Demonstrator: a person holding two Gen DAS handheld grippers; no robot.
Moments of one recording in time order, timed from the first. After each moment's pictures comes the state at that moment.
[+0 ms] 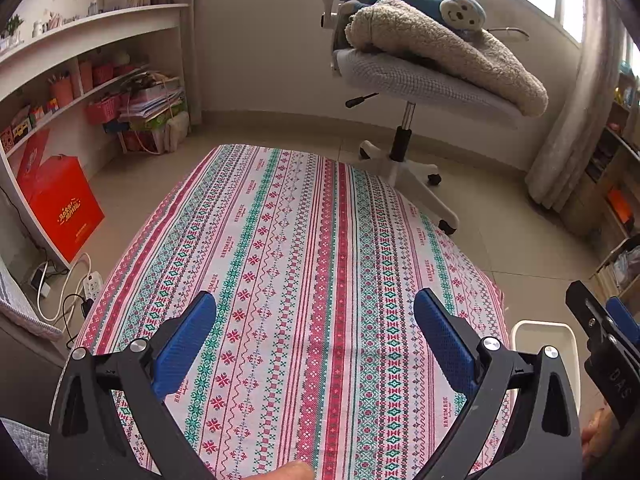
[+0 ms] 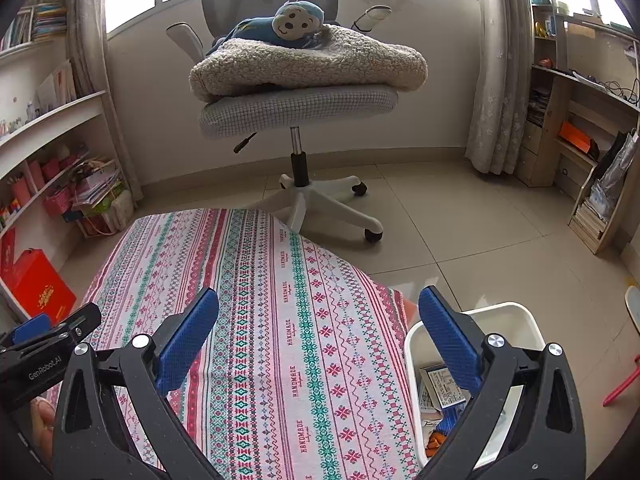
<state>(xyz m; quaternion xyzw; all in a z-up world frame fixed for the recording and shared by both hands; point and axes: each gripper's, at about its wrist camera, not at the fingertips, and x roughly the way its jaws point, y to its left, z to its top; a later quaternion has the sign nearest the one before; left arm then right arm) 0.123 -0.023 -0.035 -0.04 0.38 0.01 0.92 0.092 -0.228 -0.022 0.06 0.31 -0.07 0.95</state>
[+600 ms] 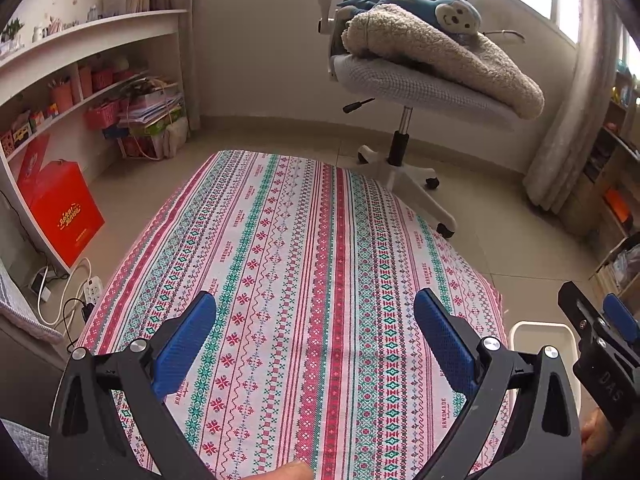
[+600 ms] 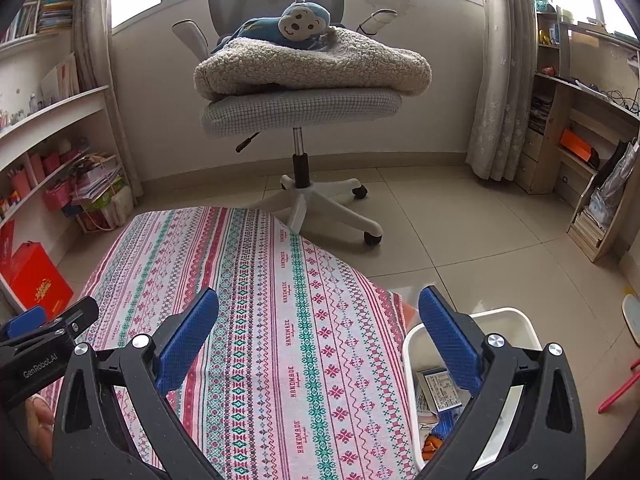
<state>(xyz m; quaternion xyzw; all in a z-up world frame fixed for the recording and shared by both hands) 0.119 -0.025 -0.031 -0.04 0.37 0.01 0.93 0.091 -0.222 -0.021 0.05 0.30 -0.07 0.95</state>
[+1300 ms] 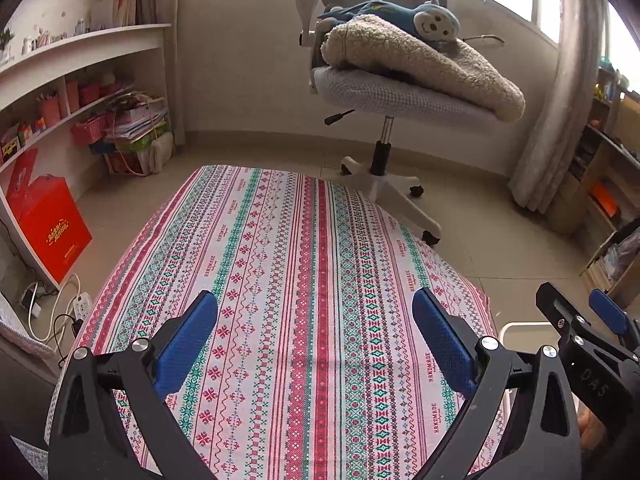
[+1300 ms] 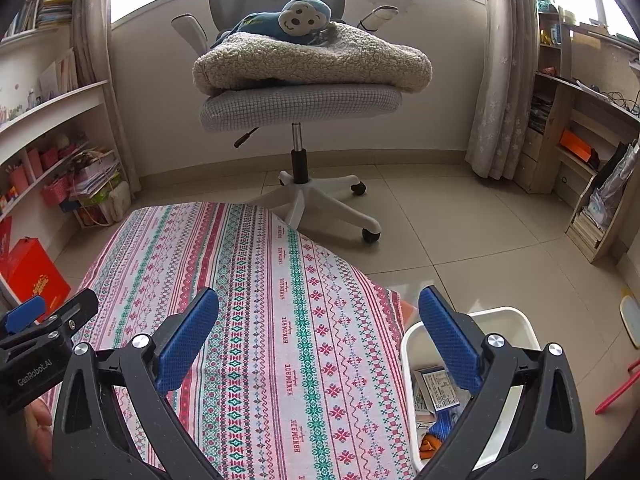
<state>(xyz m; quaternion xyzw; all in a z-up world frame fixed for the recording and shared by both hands) 0.115 -0.035 -0.028 -0.03 0.35 -0.02 0.94 0.094 -0.221 -0.025 0.04 0.31 -0.08 0.95</state>
